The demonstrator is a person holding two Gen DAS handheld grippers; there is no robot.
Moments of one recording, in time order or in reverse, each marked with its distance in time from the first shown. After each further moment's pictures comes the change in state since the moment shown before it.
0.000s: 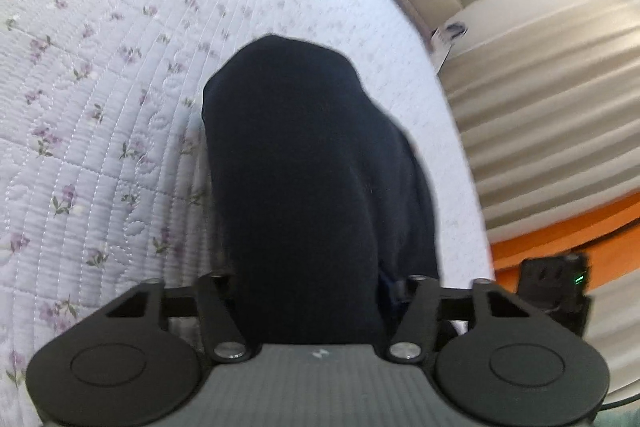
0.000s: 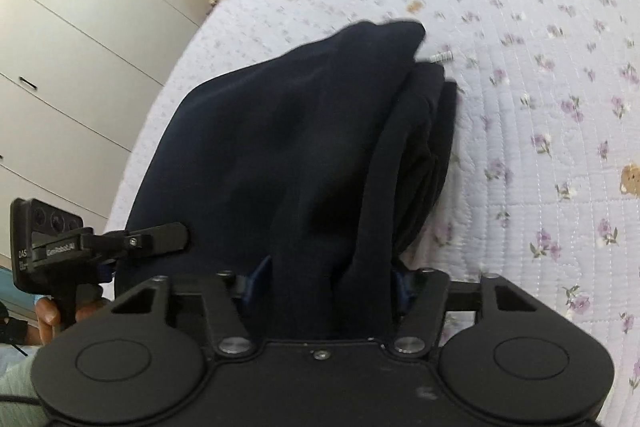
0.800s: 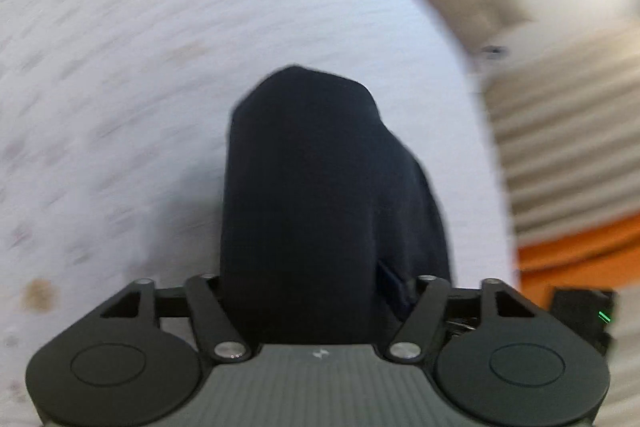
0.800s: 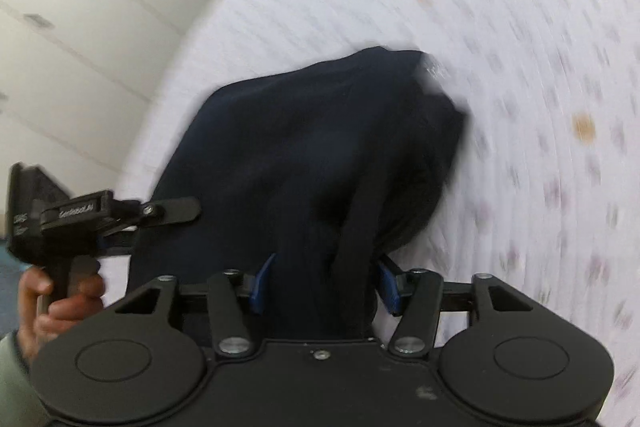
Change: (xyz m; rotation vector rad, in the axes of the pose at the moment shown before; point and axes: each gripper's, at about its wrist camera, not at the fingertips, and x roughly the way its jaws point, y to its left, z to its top) left arm -0.218 0.100 -0.063 -0.095 0.013 0.196; right arm 0.069 0.168 -0.135 0.005 0.087 -0.089
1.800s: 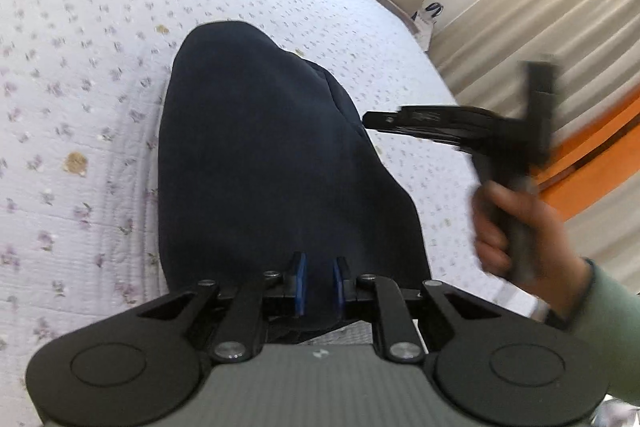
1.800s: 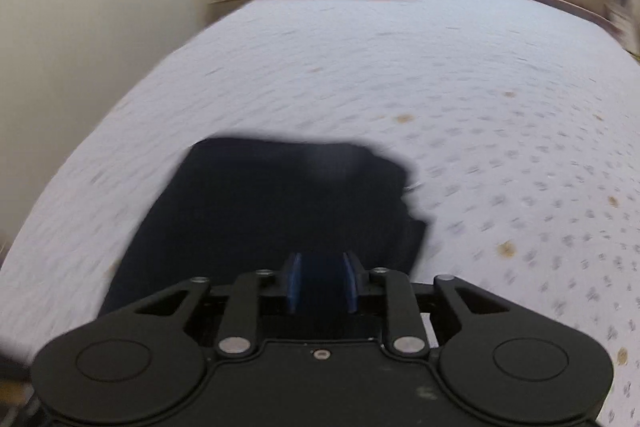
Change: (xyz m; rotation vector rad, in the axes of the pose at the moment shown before) left arm -0.087 -0.036 -0.140 0.317 -0.061 -0.043; right arm -0.042 0.102 -0.041 -0.343 -0.255 -0.351
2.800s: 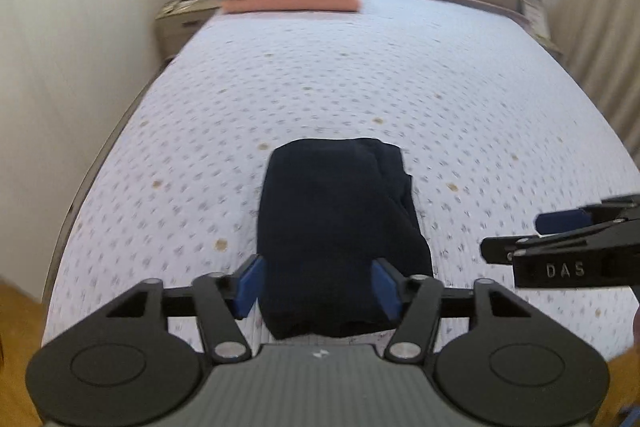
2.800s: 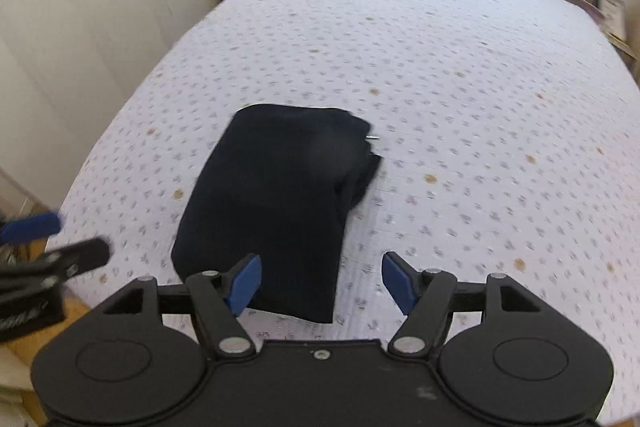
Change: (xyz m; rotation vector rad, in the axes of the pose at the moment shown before) left arm -0.109 -0.229 0.023 0.132 -0.092 0.652; right arm -0.198 -0.008 0.011 0.051 0.149 -0.042
